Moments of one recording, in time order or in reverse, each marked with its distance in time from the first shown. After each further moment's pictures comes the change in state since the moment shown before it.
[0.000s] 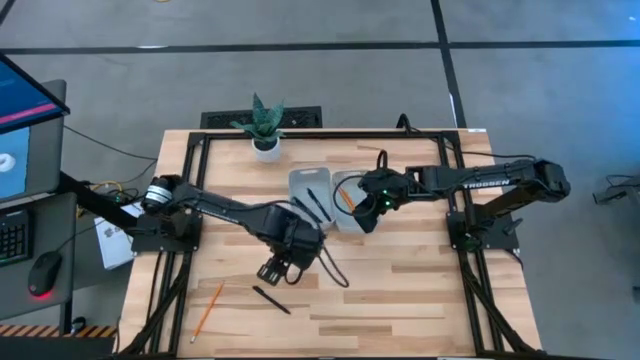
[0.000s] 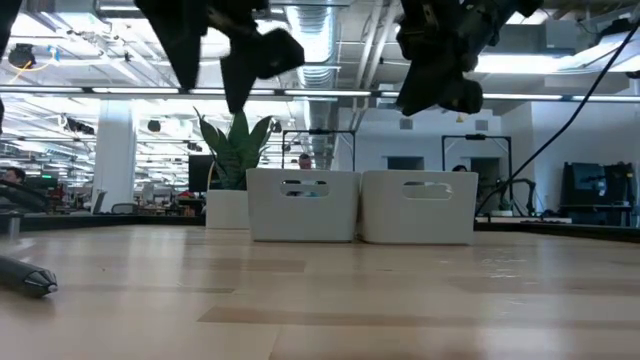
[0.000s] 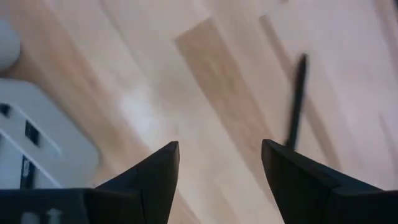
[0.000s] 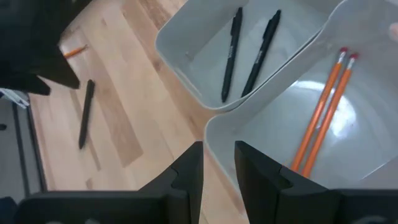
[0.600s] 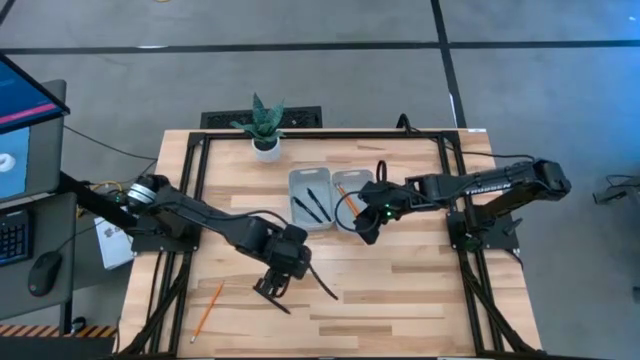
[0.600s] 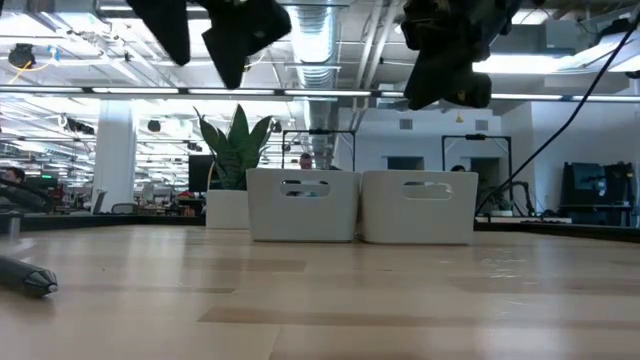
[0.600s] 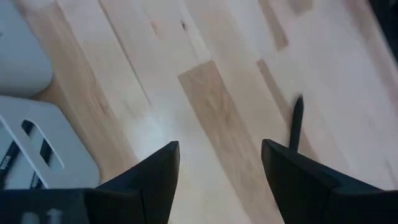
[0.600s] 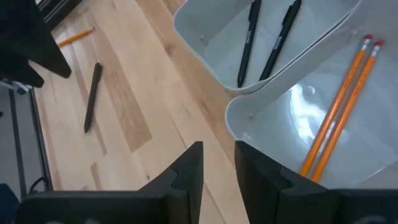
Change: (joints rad) left arm -0.113 -0.113 -0.143 0.215 -0.115 -0.156; right arm 0.100 0.000 0.000 -0.010 0.056 0.031
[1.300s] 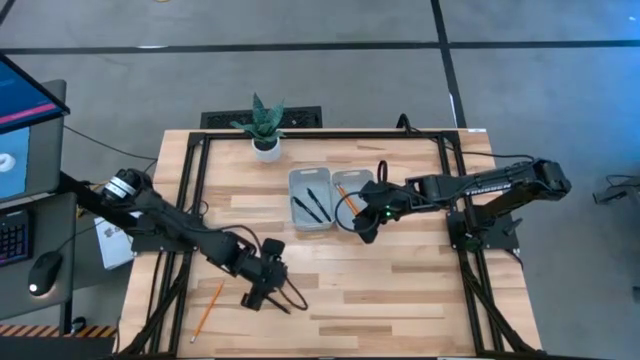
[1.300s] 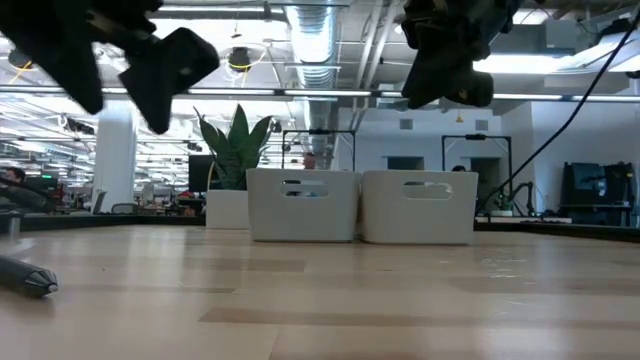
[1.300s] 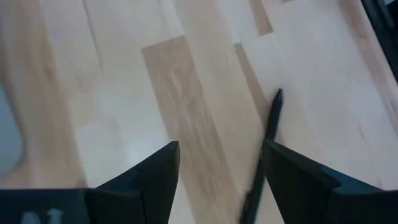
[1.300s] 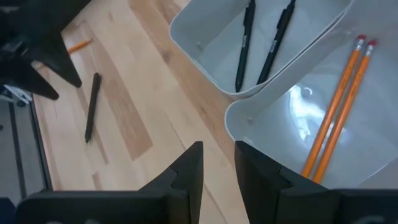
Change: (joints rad) left arm -0.144 -0.187 -0.438 0.399 -0.091 -0.273; right arm 0.007 0.000 0.000 0.010 0.034 0.049
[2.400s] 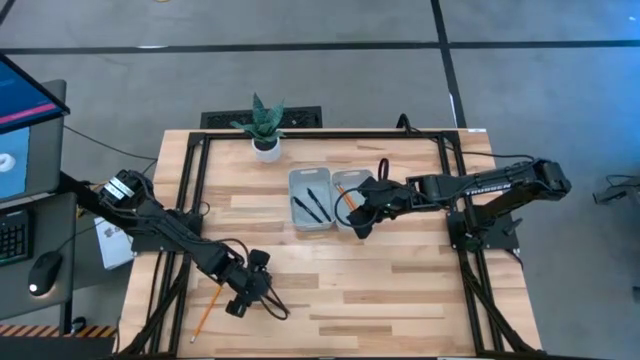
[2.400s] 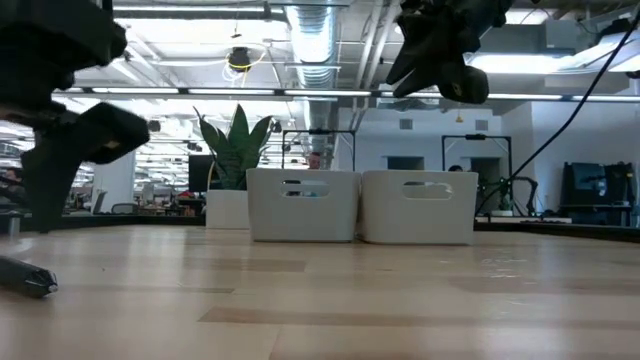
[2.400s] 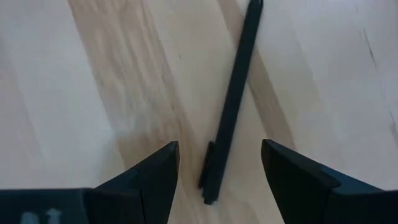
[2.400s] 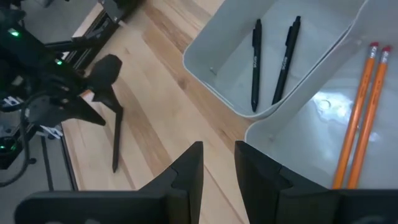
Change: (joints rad) left arm -0.117 0.001 -0.276 0.229 0.042 -0.118; right arm 0.001 0.000 0.000 0.092 0.019 0.117
